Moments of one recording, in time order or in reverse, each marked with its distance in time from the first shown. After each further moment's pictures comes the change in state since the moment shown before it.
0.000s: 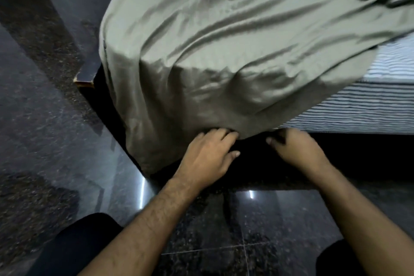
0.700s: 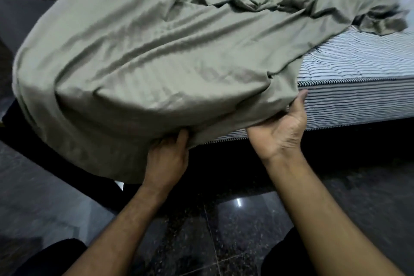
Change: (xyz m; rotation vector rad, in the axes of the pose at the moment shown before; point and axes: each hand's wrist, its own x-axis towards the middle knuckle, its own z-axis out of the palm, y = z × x) left_hand 0.050 0.009 0.034 0.182 0.174 -0.135; right_hand -0.001 -0.001 -0.072 2.473 0.164 -0.214
